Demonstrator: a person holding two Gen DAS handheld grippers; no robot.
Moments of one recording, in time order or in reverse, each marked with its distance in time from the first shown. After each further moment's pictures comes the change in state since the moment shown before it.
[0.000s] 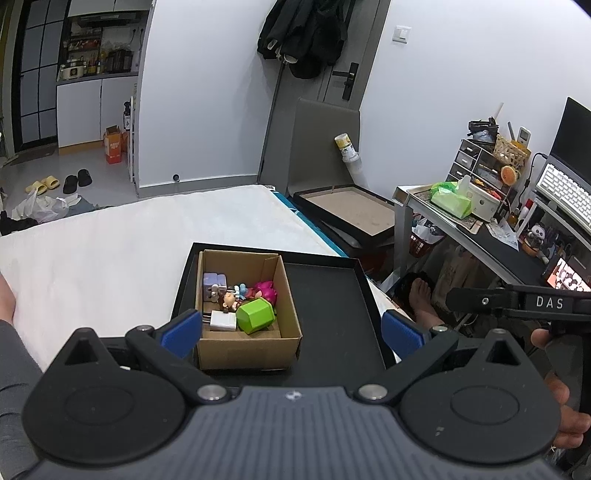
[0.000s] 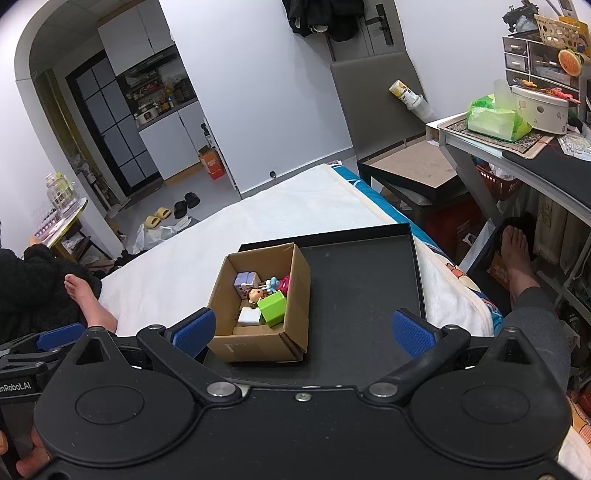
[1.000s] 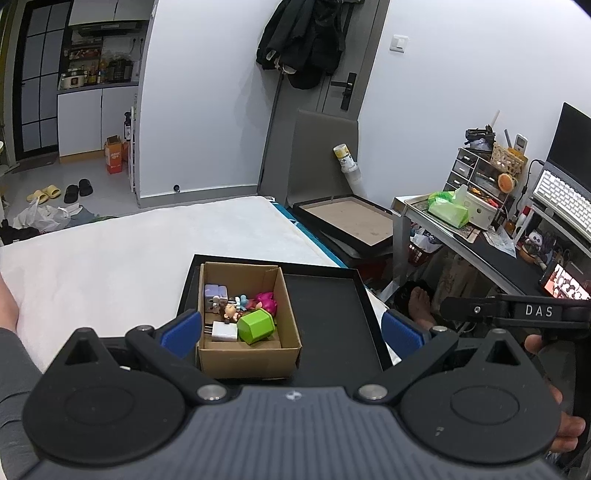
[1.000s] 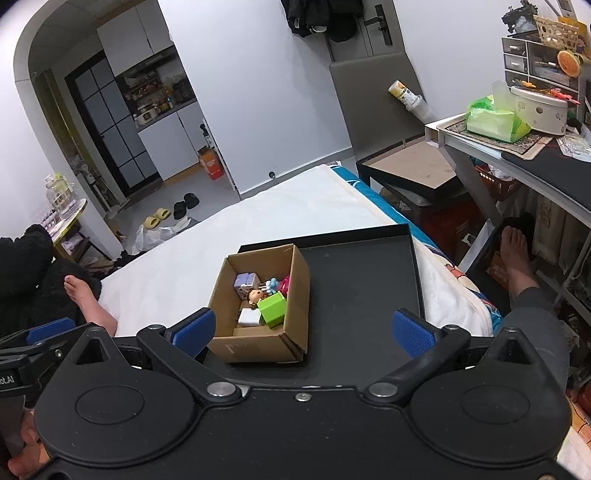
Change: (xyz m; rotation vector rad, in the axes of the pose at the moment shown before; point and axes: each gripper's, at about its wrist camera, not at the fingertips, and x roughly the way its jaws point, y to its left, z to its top) left arm -0.009 -0.001 0.006 0.008 -0.031 -0.001; right arm -0.001 0.002 0.001 -0.001 -0.004 -0.004
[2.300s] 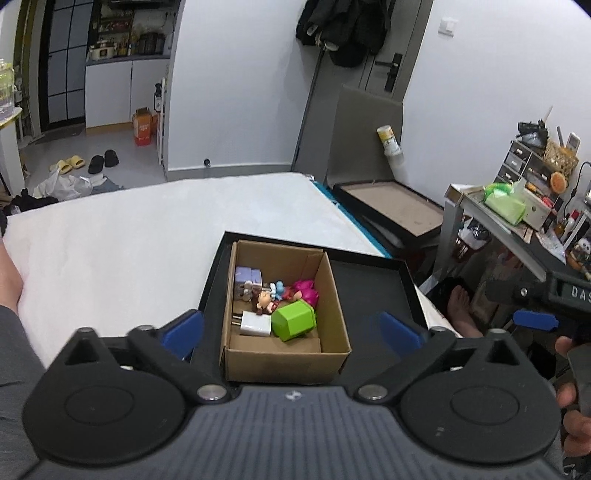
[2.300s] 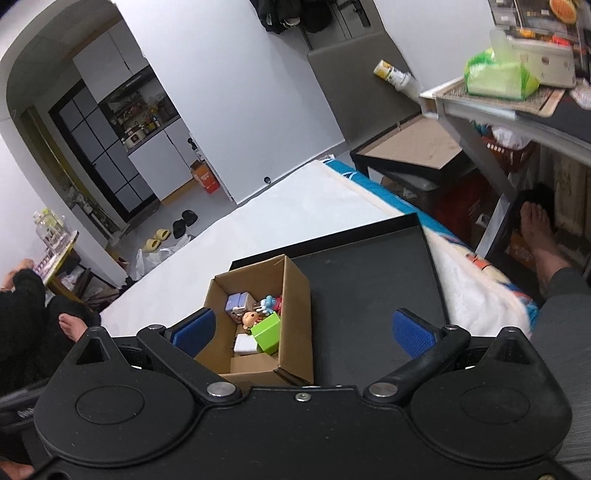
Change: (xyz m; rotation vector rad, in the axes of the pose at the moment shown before) left arm 0.066 0.036 -0.005 -0.076 0.056 0.099; right arm 0.071 -0.031 0.008 0.121 -0.008 0.035
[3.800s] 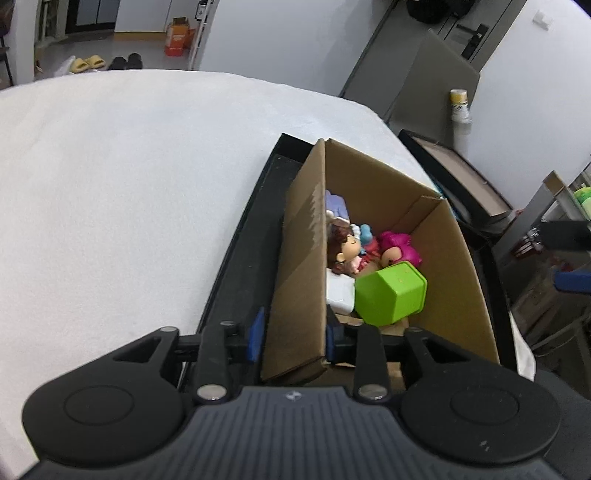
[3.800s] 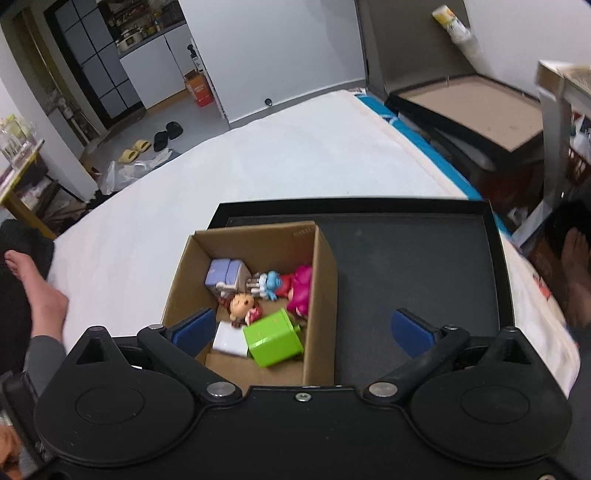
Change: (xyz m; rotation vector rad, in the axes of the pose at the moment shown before) left arm 0.178 0.099 -0.048 -0.212 0.190 -0.001; right arm 0.157 0.058 0.027 -0.172 0.268 -0.072
